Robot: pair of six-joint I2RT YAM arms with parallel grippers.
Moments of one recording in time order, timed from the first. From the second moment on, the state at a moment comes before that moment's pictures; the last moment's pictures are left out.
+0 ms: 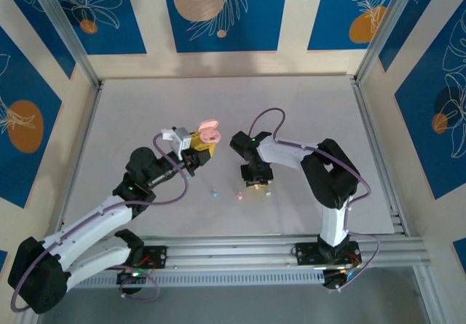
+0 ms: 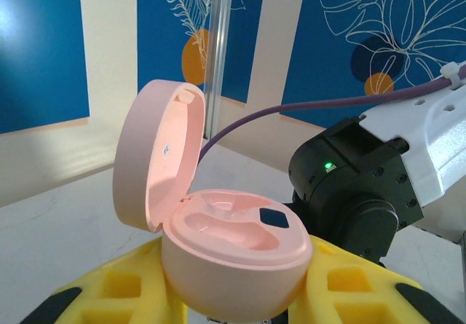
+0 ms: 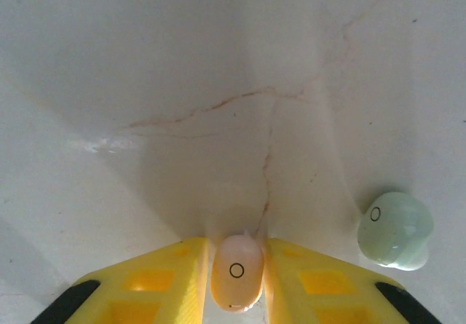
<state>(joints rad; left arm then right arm) -0.62 0.92 0.52 0.47 0.30 -0.15 0.73 1.88 1.22 -0.93 0.00 0.64</state>
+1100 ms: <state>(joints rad) -0.62 0.92 0.52 0.47 0.29 -0.14 0.68 1.88 1.22 -0.91 -0.07 0.64</state>
